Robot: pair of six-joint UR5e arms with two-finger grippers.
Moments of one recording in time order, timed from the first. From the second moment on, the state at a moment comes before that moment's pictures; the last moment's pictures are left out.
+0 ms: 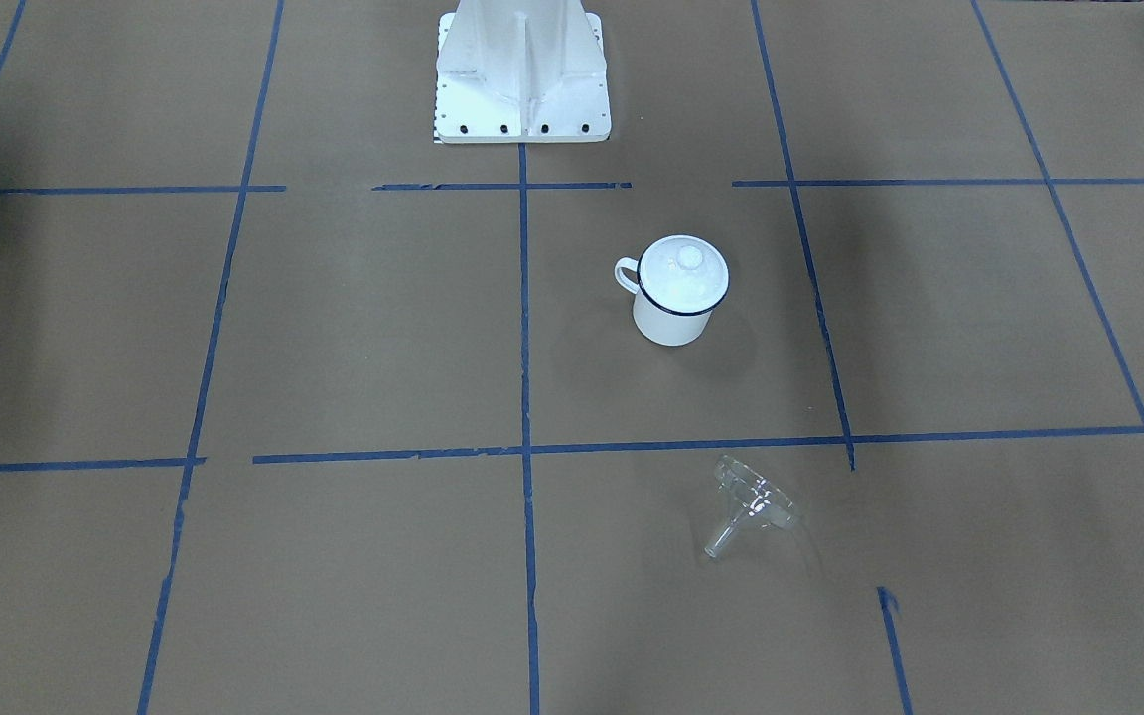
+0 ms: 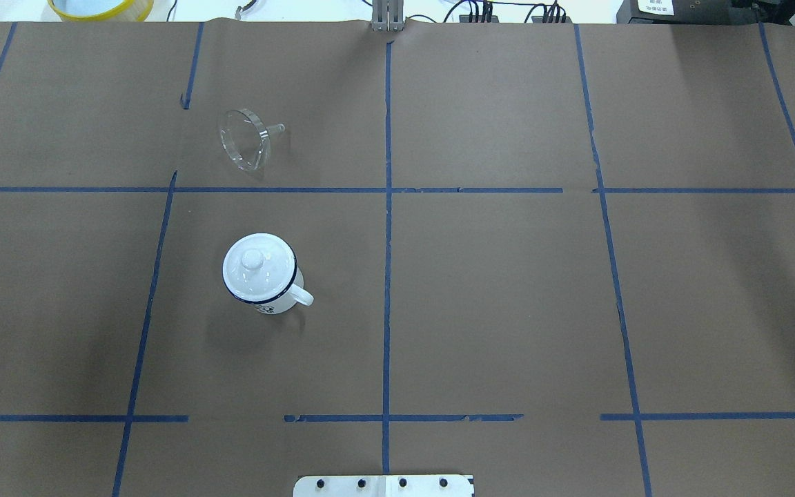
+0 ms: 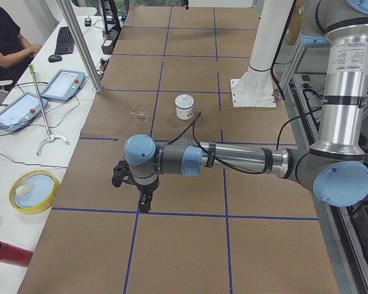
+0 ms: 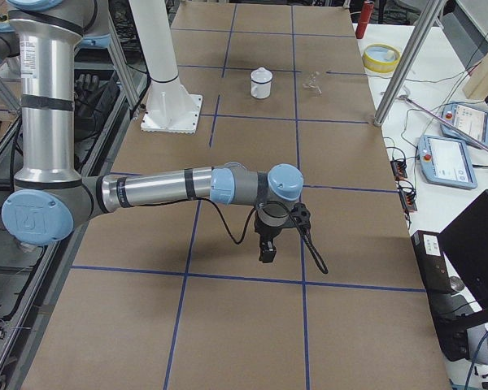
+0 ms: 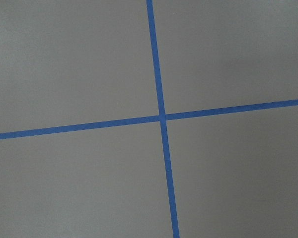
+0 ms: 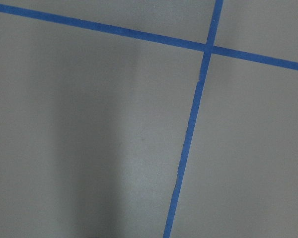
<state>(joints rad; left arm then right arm) -1.59 -1.59 -1.64 -1.54 -2.37 0.10 1.45 -1.63 1.79 -1.79 2.31 -0.13</state>
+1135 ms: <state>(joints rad) -1.63 -1.55 -1.62 -1.58 -2.42 0.11 1.45 -1.63 1.79 -1.79 2.31 -0.13</state>
